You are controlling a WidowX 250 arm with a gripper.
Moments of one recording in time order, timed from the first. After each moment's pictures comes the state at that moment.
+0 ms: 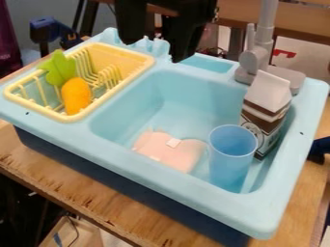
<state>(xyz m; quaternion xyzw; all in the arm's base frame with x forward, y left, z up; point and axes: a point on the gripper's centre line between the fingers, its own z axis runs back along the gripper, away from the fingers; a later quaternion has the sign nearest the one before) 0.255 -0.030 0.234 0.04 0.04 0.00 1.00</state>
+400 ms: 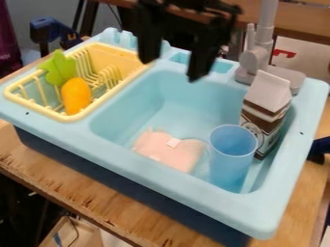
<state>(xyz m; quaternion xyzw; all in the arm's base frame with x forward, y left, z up) 0.264 -0.051 0.212 0.03 0.05 -0.03 1.00</state>
